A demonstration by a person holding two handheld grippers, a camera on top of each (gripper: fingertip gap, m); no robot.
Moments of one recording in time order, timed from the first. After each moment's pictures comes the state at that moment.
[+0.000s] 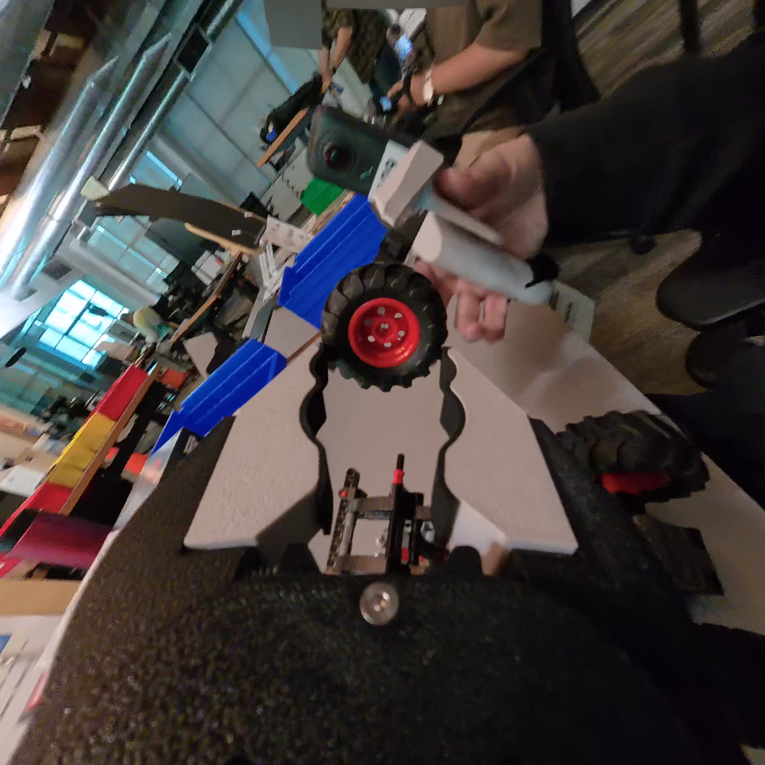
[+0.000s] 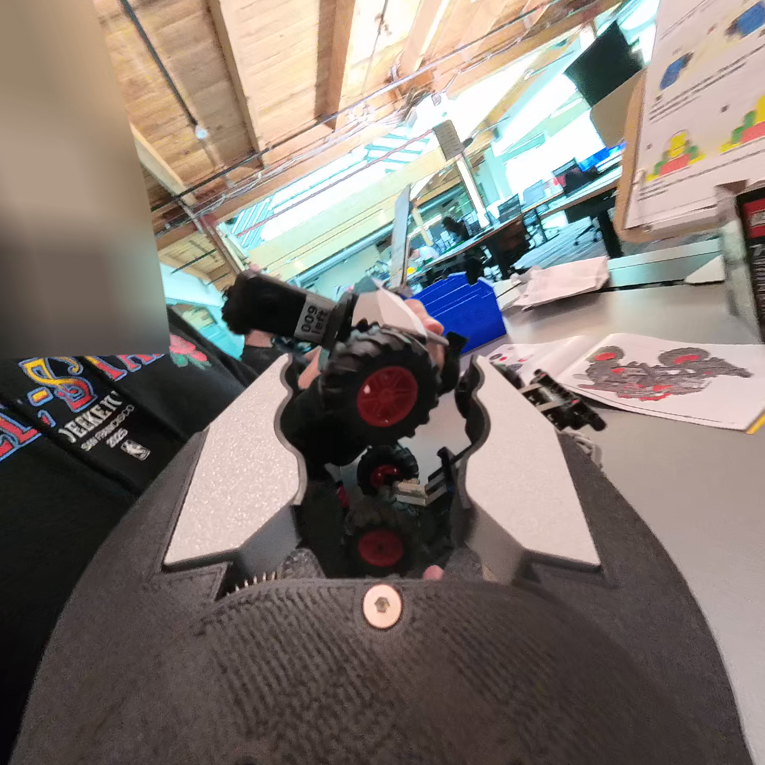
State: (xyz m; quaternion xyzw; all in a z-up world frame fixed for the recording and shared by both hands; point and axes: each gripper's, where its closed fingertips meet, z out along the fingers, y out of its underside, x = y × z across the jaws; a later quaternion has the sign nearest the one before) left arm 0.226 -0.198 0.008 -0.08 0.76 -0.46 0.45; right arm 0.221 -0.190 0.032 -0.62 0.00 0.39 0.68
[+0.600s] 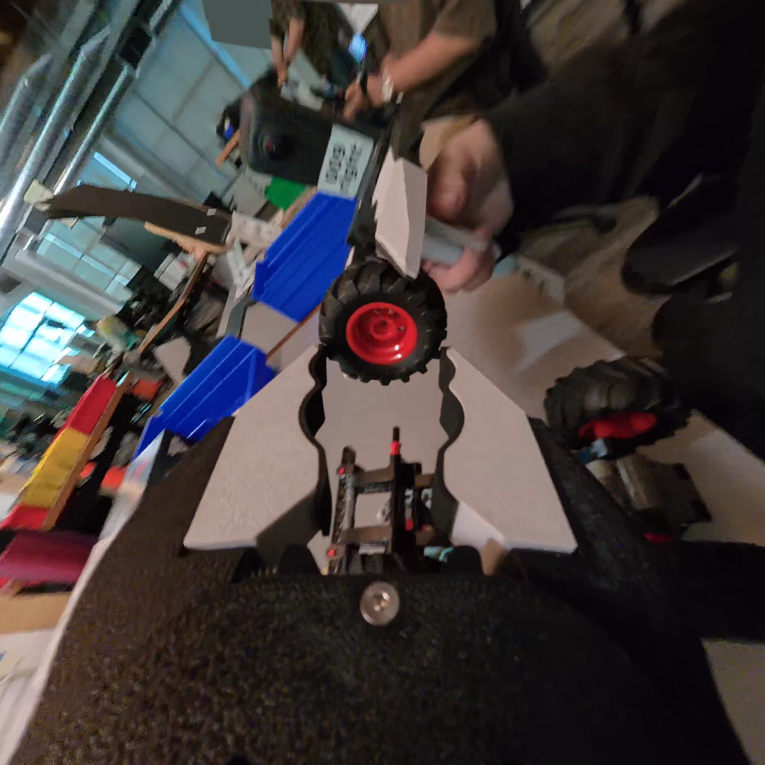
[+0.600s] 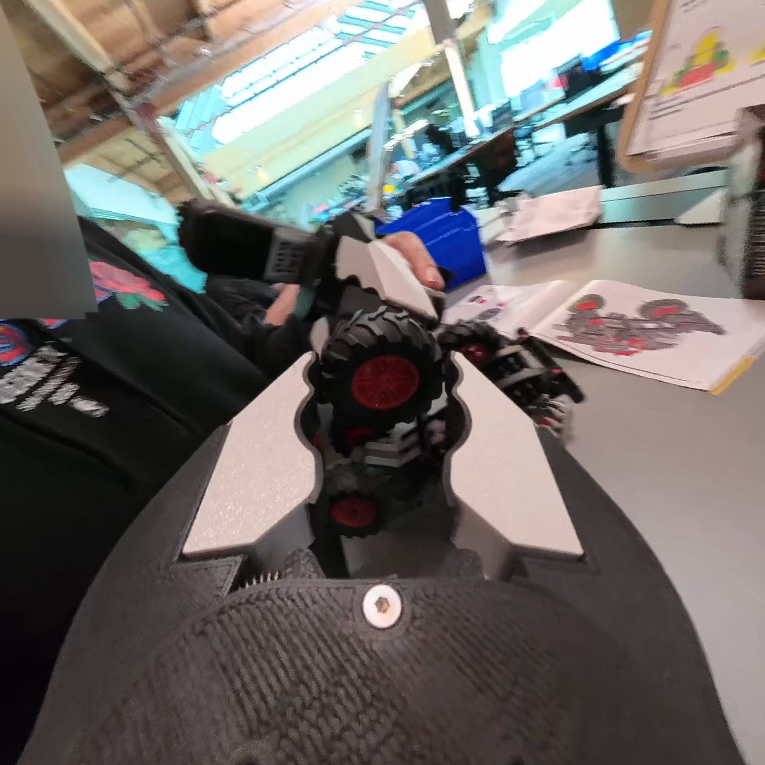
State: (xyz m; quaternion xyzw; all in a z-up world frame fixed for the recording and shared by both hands) left arm 0.228 -0.192 -0.010 -0.06 0.79 -0.43 0.43; right arm 0.215 -0.176 0.008 -0.70 -0.03 0.35 0.62
